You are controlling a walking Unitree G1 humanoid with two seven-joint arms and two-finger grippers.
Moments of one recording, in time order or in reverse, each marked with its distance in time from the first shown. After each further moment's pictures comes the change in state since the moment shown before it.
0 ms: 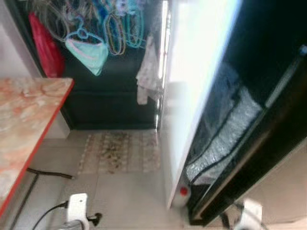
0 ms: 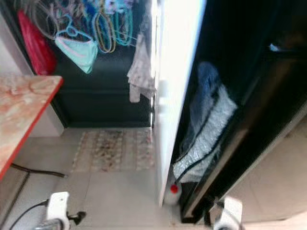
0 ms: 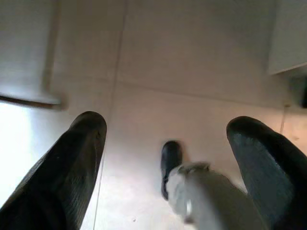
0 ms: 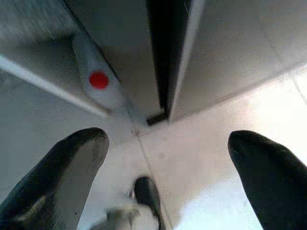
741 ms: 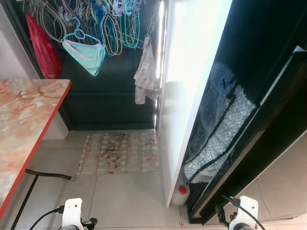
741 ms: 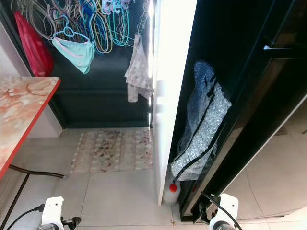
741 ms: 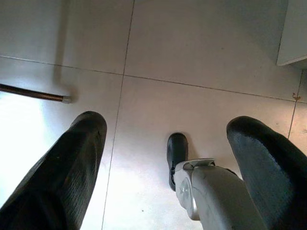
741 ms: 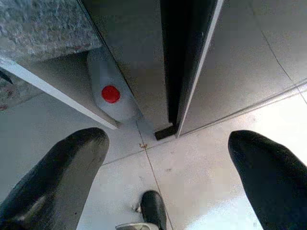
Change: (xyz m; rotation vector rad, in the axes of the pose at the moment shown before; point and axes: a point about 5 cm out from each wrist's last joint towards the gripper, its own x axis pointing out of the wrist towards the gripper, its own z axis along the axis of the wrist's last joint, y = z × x) left arm -0.001 0.004 -0.006 -0.003 0.017 0.011; right arm -0.001 0.005 0.001 -0.022 -0.074 0.023
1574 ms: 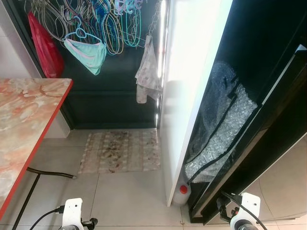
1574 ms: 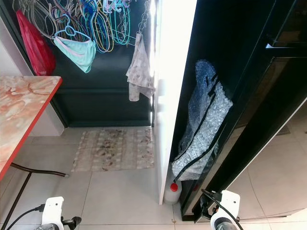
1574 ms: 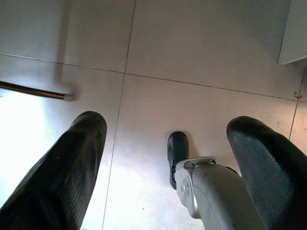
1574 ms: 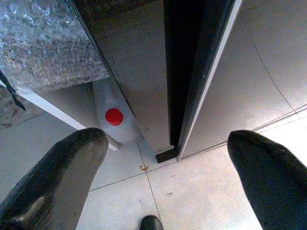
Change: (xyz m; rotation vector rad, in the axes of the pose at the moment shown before) left arm 0.000 0.000 0.000 0.001 -0.001 -0.005; right arm -0.001 0.001 0.009 -0.019 -0.110 0.017
